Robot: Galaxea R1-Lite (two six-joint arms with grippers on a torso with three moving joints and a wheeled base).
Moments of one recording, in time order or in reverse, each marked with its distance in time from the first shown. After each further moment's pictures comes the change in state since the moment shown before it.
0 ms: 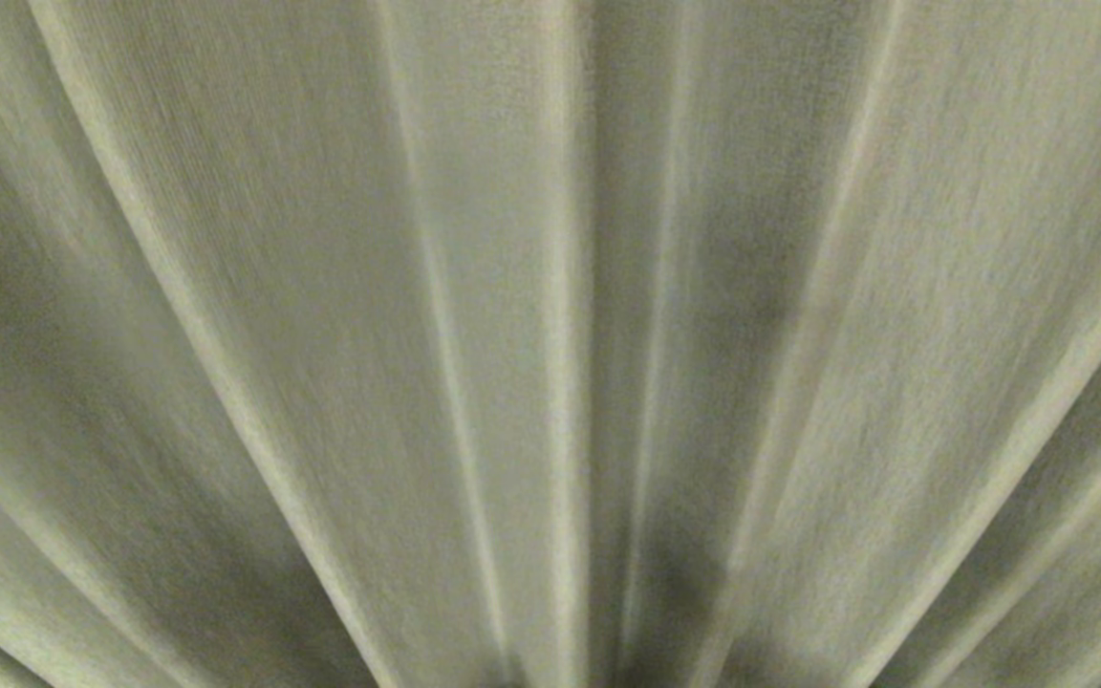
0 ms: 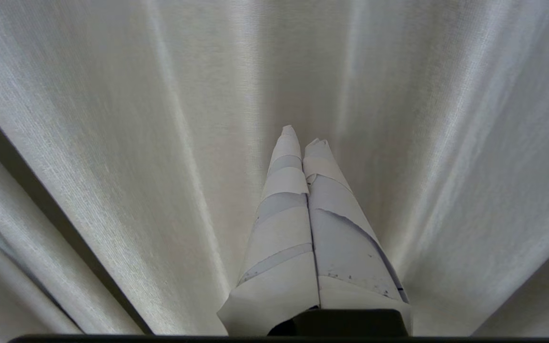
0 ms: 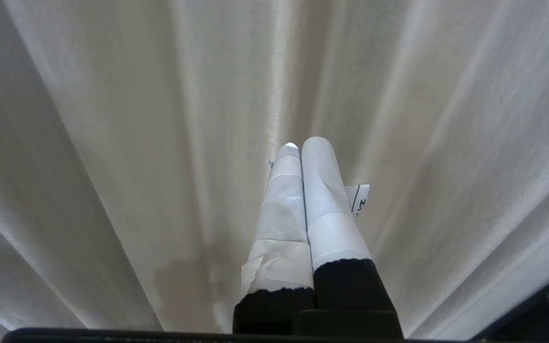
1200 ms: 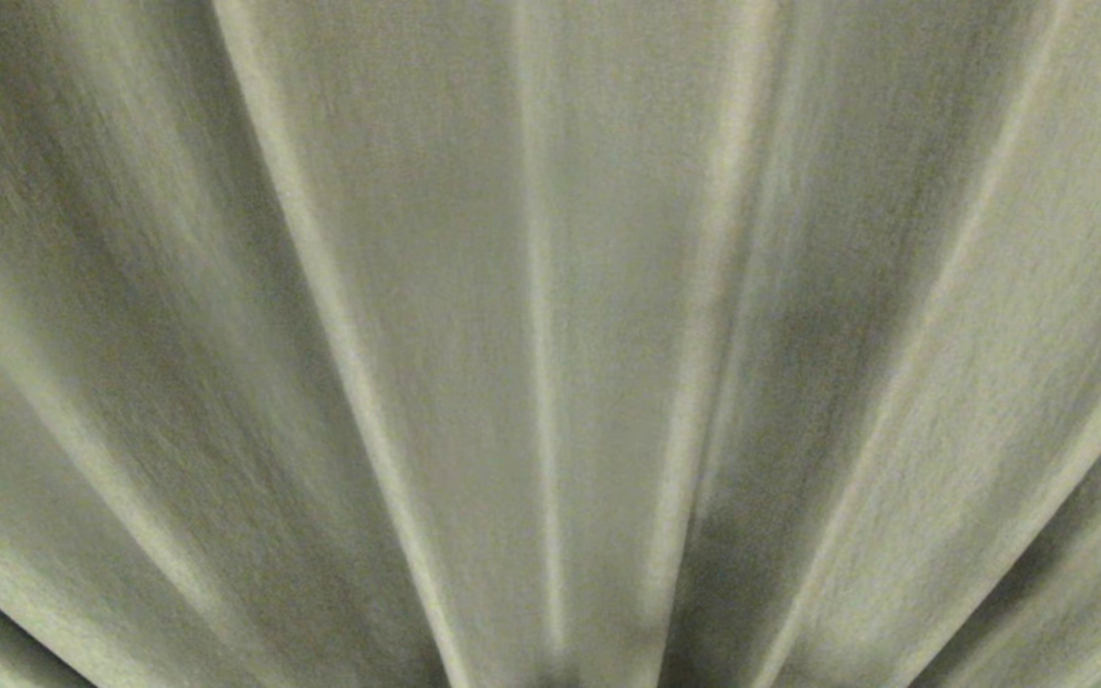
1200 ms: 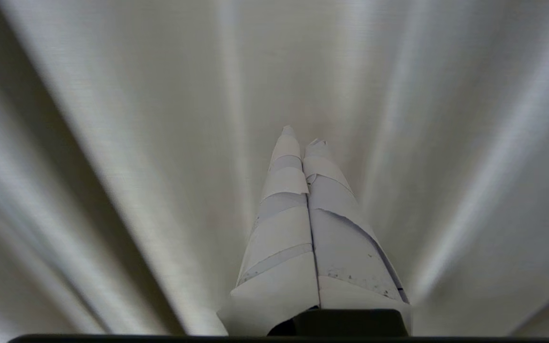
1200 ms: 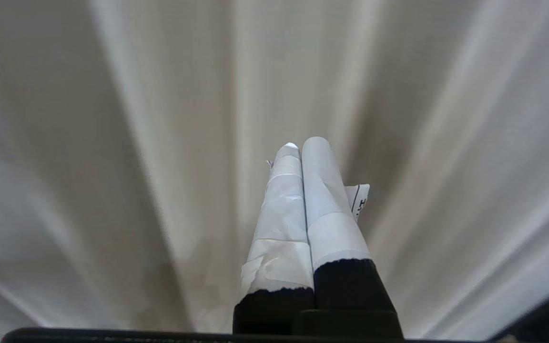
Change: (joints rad) left arm 0.000 0.000 0.000 0.001 0.001 -0.003; right arm 0.000 0.000 0.000 0.000 0.000 0.006
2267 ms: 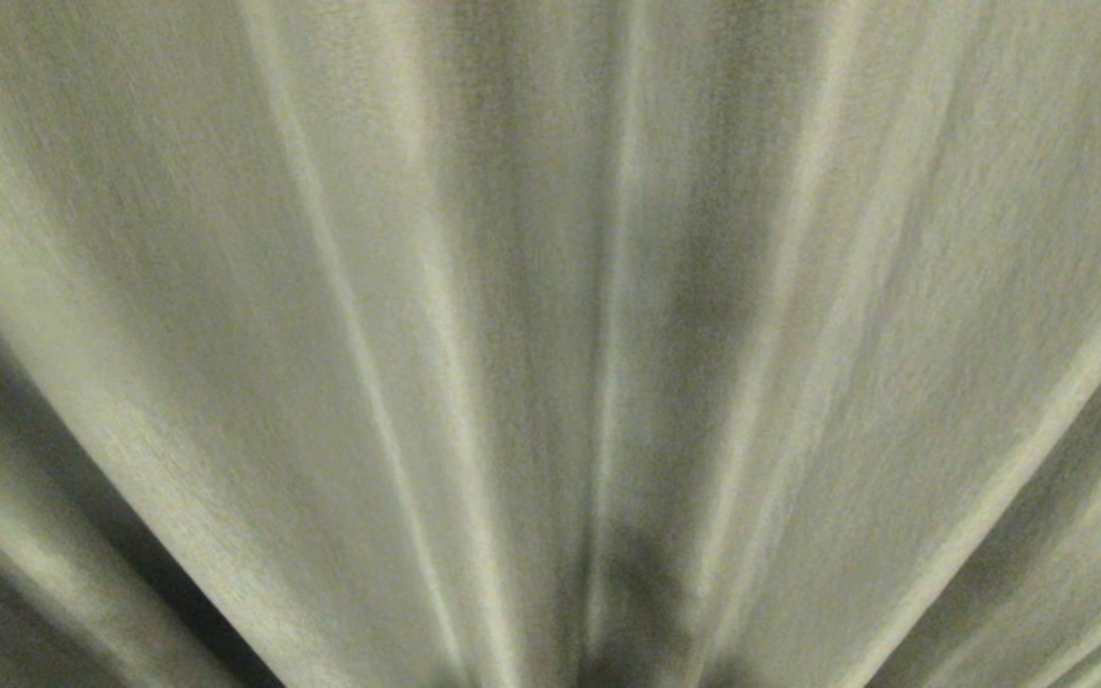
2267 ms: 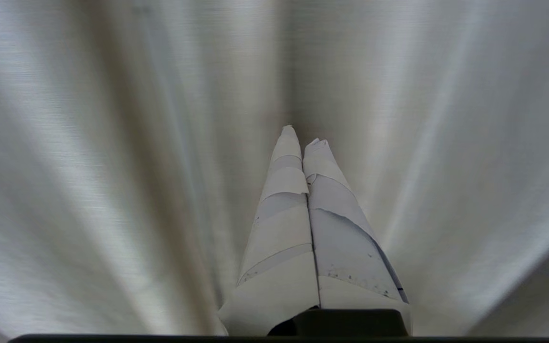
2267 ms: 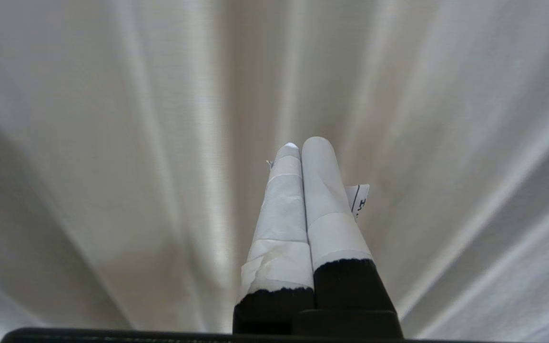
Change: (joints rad) left arm 0.000 0.000 0.000 0.000 0.001 0.000; right arm 0.000 0.000 0.000 0.001 0.000 0.000
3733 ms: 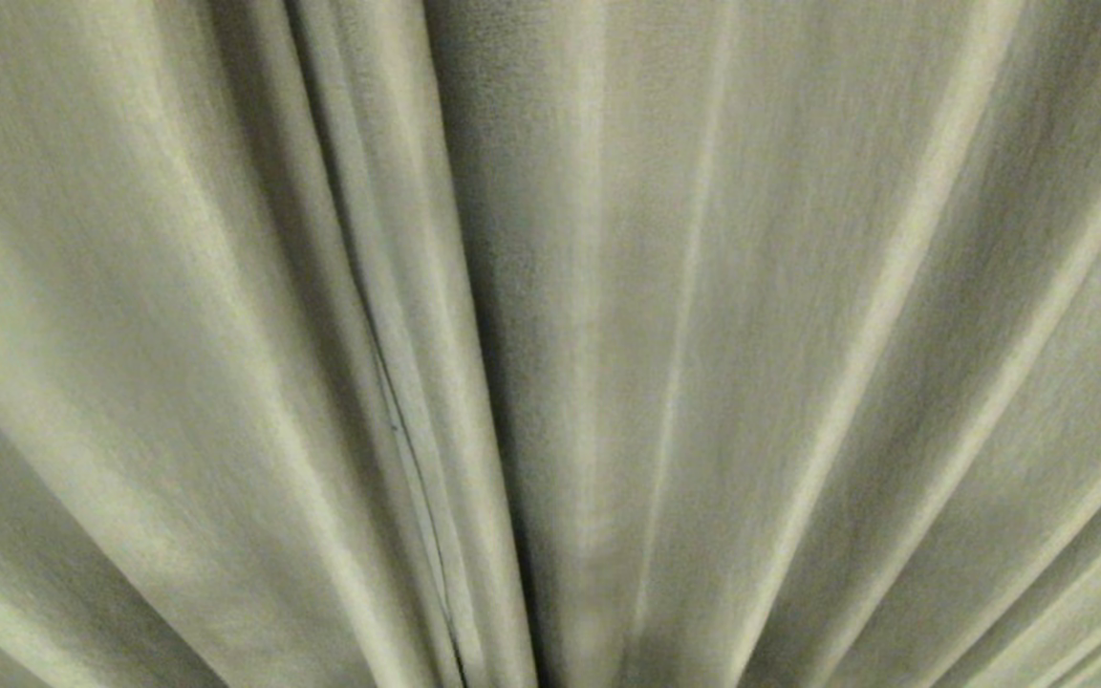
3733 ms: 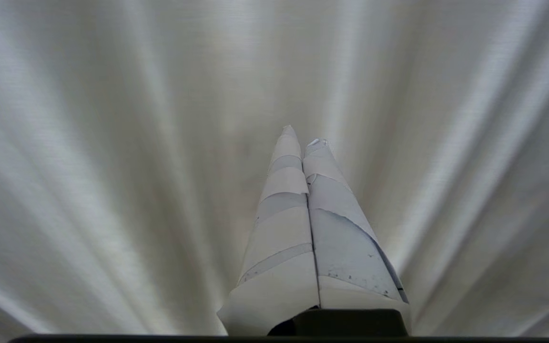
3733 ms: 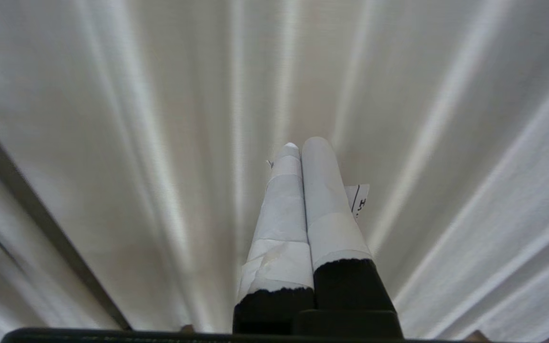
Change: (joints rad) left arm 0.000 0.000 0.000 0.000 0.000 0.000; right arm 0.000 0.000 0.000 0.000 0.000 0.000
